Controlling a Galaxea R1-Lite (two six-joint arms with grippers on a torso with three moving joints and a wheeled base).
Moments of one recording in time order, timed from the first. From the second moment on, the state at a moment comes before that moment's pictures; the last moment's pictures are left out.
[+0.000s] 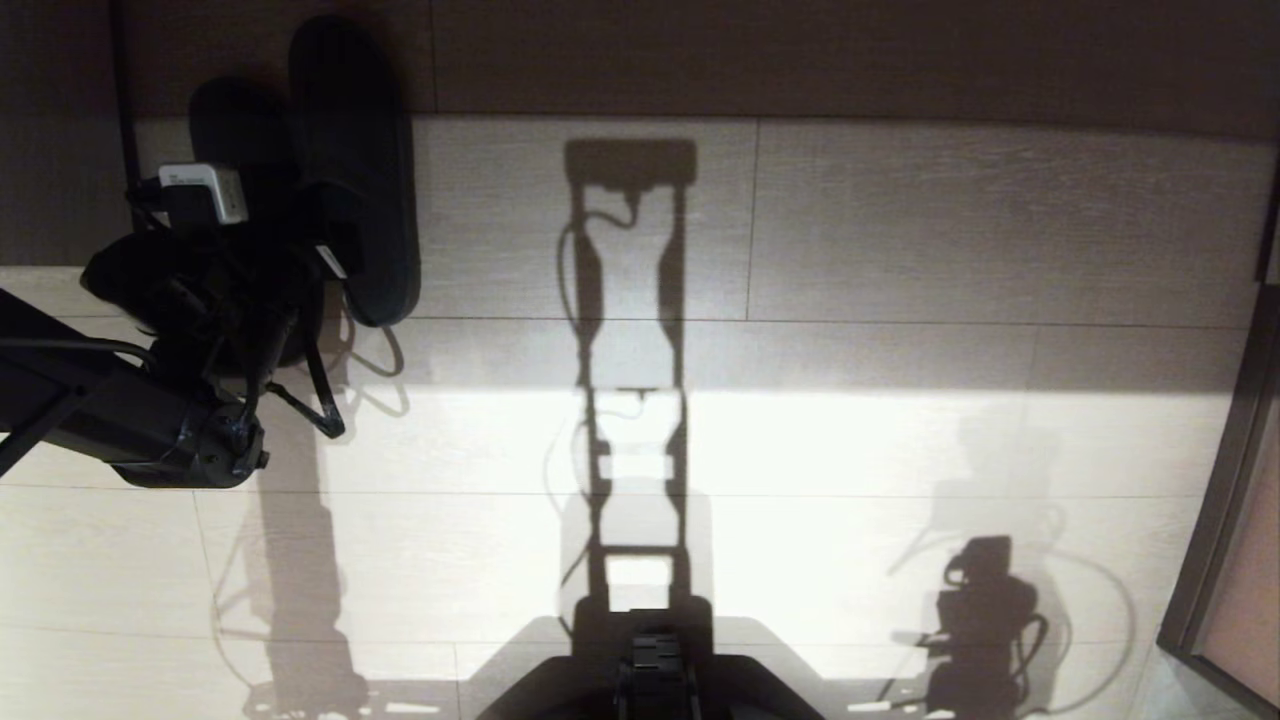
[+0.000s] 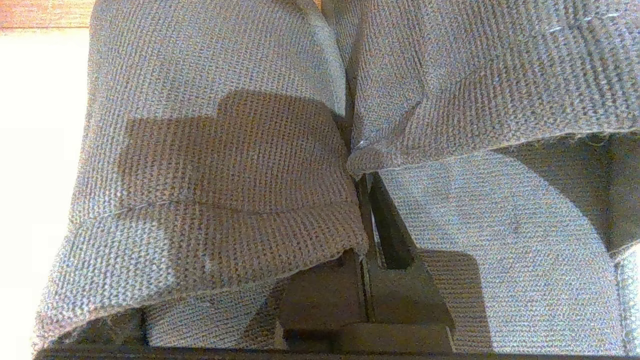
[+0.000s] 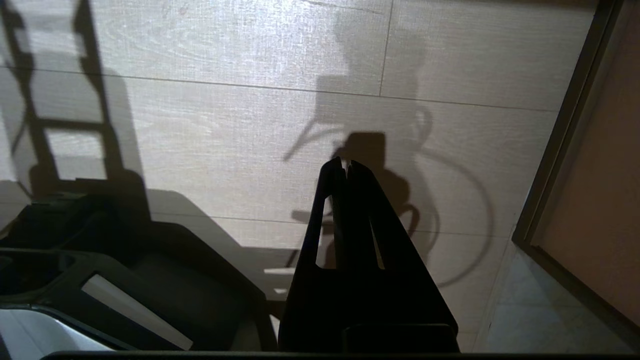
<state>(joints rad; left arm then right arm) 0.00 2.07 -1.15 -1.50 -0.01 0.01 -0.01 0.00 0.00 -0.01 0.00 -0.02</state>
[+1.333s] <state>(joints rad) 0.00 2.05 -1.09 -1.50 -0.01 0.02 -0.01 0.00 0.00 -0.01 0.00 -0.02</state>
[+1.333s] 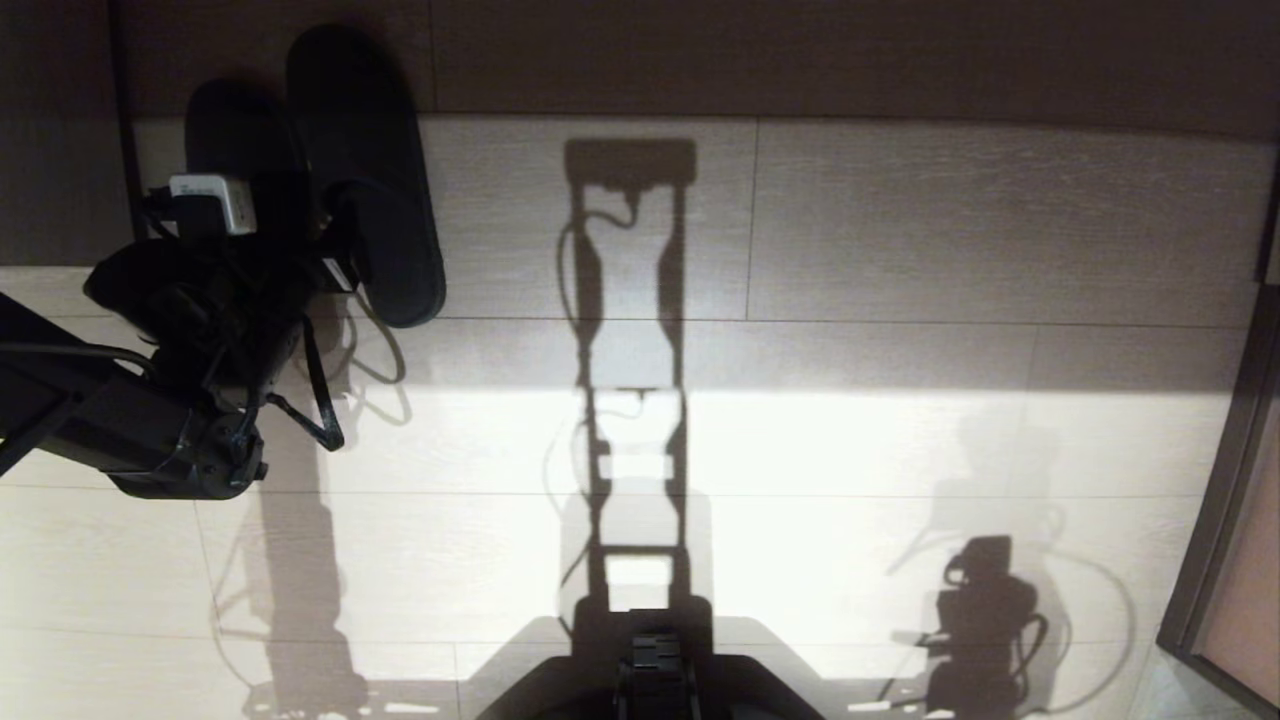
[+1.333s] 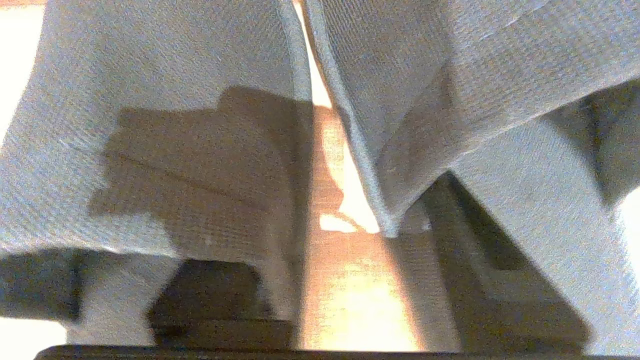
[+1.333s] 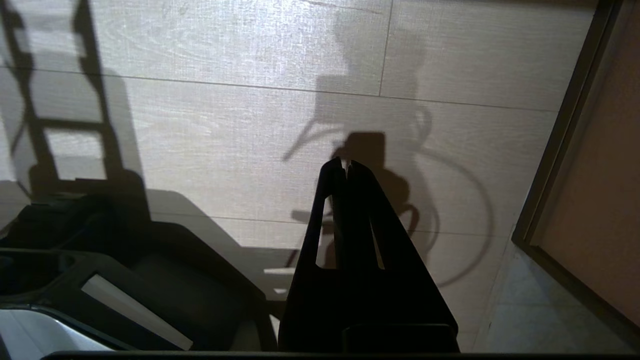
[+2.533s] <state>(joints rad) 0.00 1.88 -0.87 -1.43 -0.01 0.02 -0.01 0.00 0.00 -0.01 0.00 -0.02</state>
